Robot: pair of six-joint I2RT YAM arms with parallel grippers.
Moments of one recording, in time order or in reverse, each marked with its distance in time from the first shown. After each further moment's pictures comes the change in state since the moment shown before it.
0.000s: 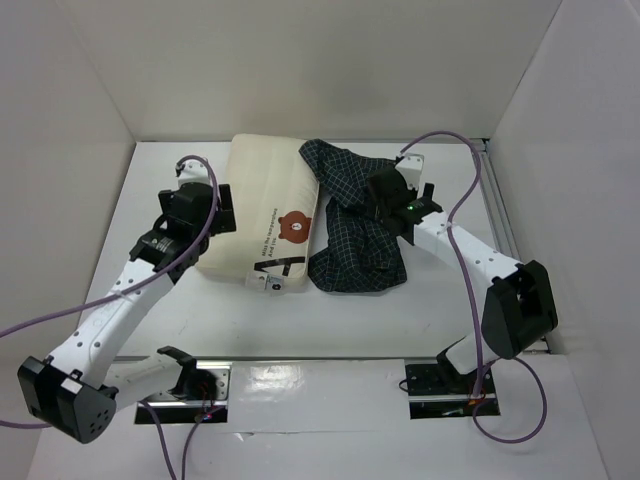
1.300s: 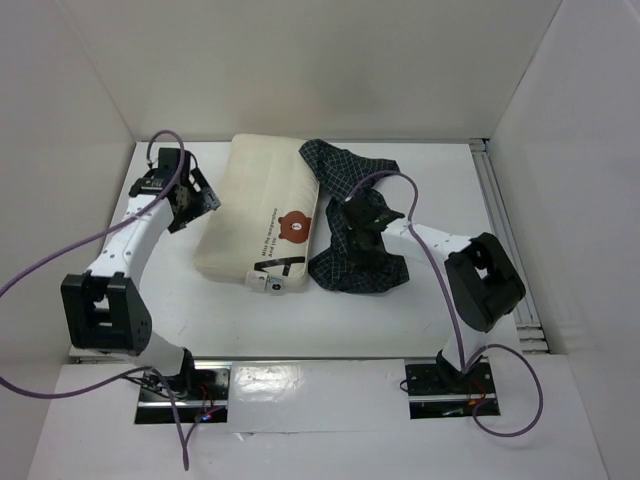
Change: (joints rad) left arm 0.318 0.414 0.264 -0.240 0.328 -0.337; right arm 0.099 0.219 -0.082 -0.032 -0.590 -0.095
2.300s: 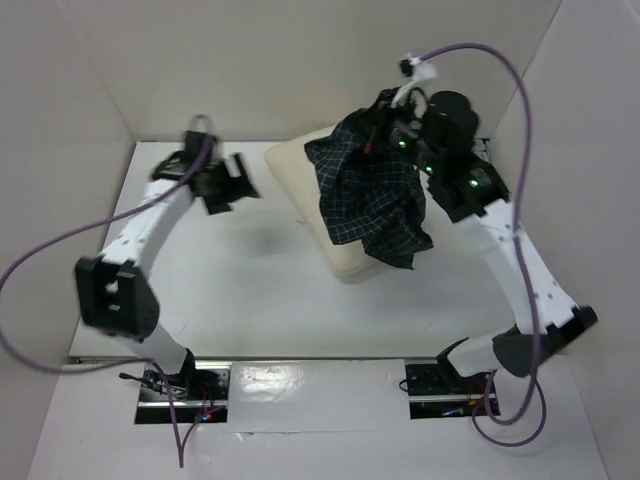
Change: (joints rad) left arm -0.201 0.200 0.232 0.014 0.370 0.052; right arm -0.093 -0.352 0.688 0.113 -0.207 -0.116
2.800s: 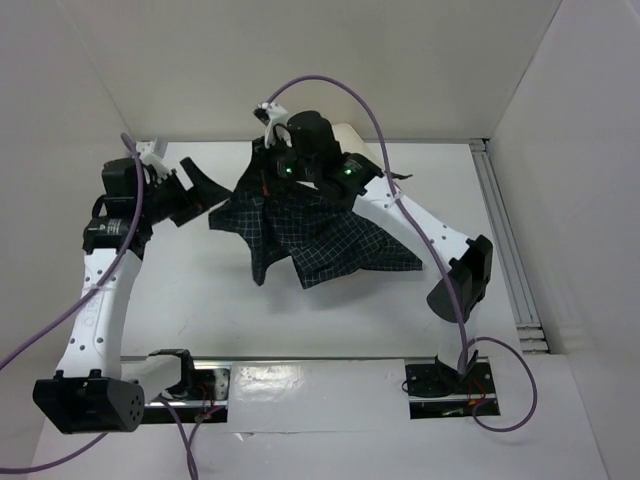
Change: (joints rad) left arm 0.328 -0.573 -0.283 0.113 0.320 -0.028; right arm 0.301 0.522 0.219 -0.035 -0.233 0.057
